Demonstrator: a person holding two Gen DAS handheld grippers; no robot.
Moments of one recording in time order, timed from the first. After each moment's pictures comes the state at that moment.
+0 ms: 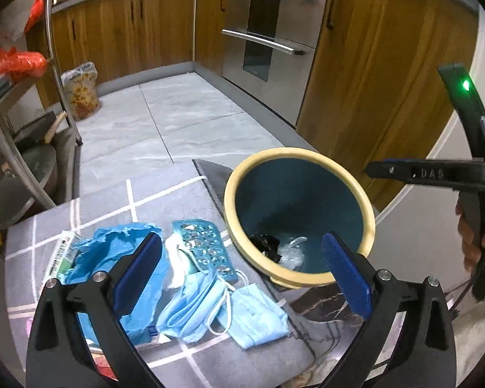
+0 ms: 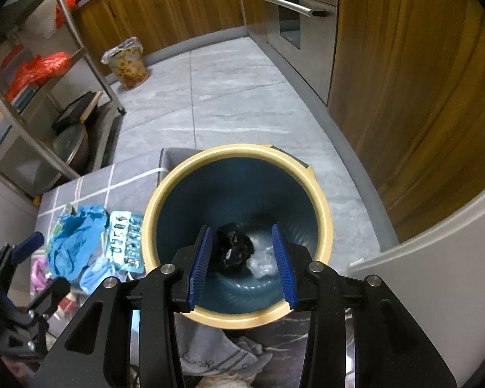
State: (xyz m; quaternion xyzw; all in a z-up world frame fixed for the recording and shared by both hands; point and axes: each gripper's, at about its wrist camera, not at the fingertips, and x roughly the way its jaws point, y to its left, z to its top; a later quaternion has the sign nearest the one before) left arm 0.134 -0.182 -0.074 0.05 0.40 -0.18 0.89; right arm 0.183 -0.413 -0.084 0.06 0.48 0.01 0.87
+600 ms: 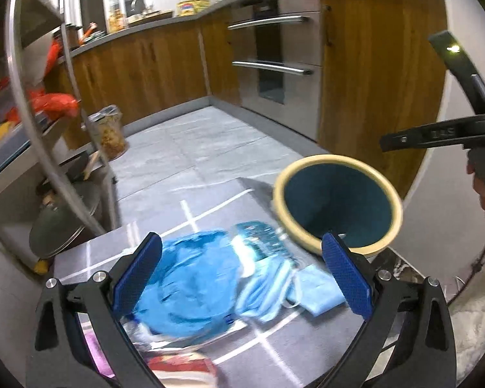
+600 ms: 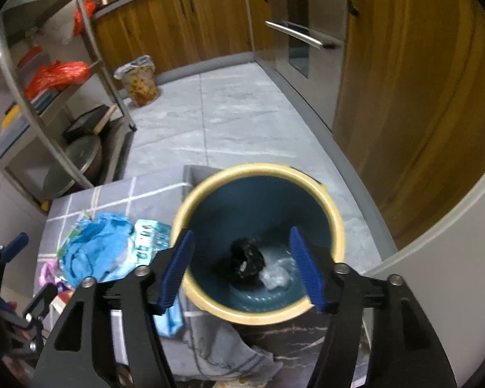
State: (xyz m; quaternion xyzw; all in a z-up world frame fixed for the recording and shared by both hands) left arm 0.091 -0.116 -0.057 0.11 0.33 -0.15 0.93; right arm 0.150 -0.360 -0.056 0.03 0.42 0.03 0.90
